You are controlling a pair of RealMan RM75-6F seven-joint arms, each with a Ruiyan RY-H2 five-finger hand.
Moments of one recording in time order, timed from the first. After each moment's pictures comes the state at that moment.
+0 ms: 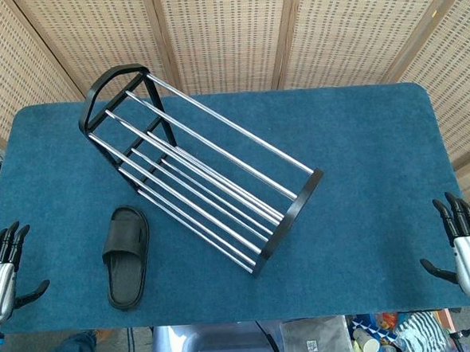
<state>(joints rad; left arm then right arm) -0.04 -1.11 -0.02 -1.79 1.44 1.51 0.23 0.04 -1.04 0.08 -1.75 -1.52 1.55 -0.11</state>
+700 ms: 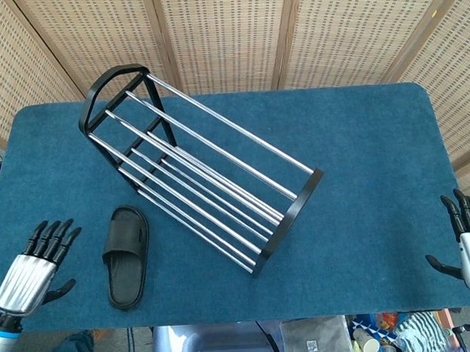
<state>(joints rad) -0.18 -1.12 0.04 -1.51 1.83 1.47 0.13 0.04 -1.05 0.10 -1.74 -1.45 1.53 -0.13</state>
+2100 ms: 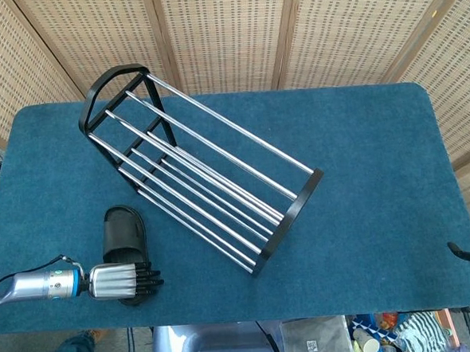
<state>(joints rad) -0.77 -1.54 0.43 -0.53 2.39 1.50 -0.30 0.07 -1.07 0.19 -1.69 -1.22 1.46 -0.14</state>
